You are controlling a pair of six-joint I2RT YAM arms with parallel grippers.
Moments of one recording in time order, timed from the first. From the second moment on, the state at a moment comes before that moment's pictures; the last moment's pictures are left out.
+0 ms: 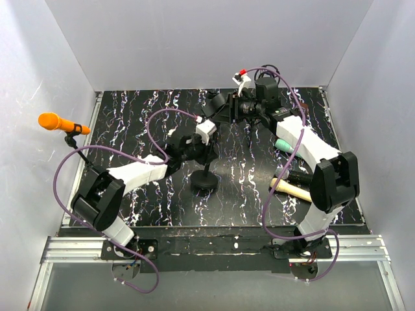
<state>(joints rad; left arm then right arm) -0.61 1.59 0.91 0.19 0.40 -0.08 0.43 1.72 1.46 -0.15 -0.74 0.36</state>
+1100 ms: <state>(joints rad) -0.56 1.22 1.34 -0.26 0.48 0.19 0.59 1.38 0.99 0.30 -0.79 -0.06</state>
